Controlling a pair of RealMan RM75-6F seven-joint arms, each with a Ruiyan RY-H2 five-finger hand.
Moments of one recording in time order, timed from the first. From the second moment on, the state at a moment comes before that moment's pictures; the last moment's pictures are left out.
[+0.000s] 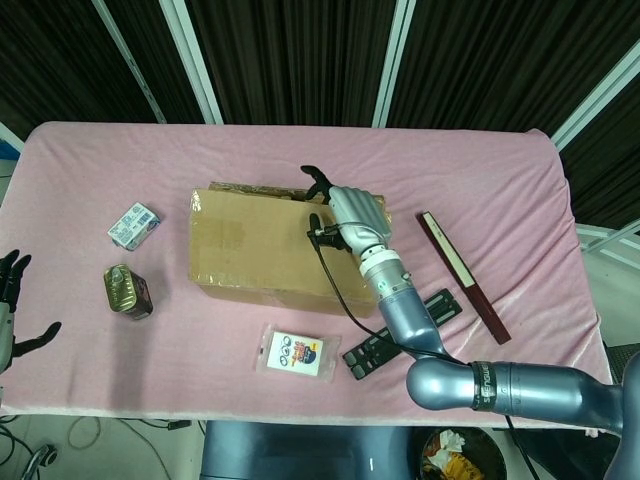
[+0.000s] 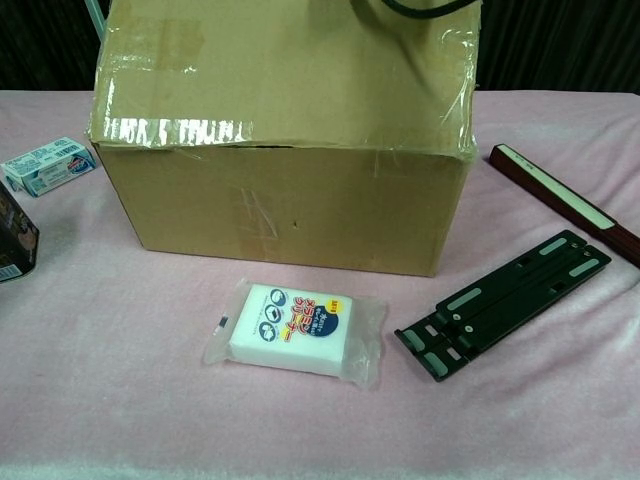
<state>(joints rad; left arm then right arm) -0.13 -1.18 -0.09 -1.55 1.40 1.53 0.00 1.09 -1.38 0.55 -1.84 -0.43 1.08 -0.39</state>
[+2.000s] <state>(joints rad) -0.11 -1.18 -0.11 -1.55 1.43 1.52 0.00 1.29 -0.96 0.60 -2.36 0.04 0.83 -0.27</state>
